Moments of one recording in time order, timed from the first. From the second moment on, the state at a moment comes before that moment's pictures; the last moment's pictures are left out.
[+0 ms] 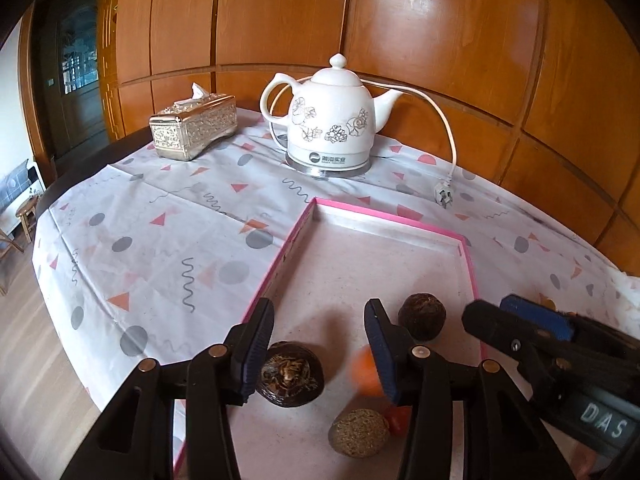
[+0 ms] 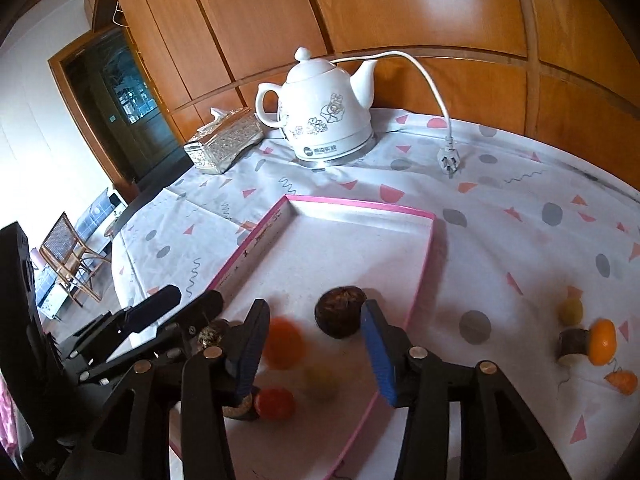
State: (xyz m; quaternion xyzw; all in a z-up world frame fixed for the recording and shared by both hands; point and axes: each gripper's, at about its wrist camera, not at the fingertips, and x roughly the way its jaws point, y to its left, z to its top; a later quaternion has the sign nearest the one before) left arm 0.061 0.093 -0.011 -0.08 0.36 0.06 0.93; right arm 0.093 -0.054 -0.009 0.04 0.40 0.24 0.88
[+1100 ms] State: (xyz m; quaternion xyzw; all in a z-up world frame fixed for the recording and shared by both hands) left arm 0.035 -0.025 -0.010 -0.02 0.38 -0.10 0.92; right arm 0.040 -0.278 -0.065 0.11 0.40 -0.01 0.91
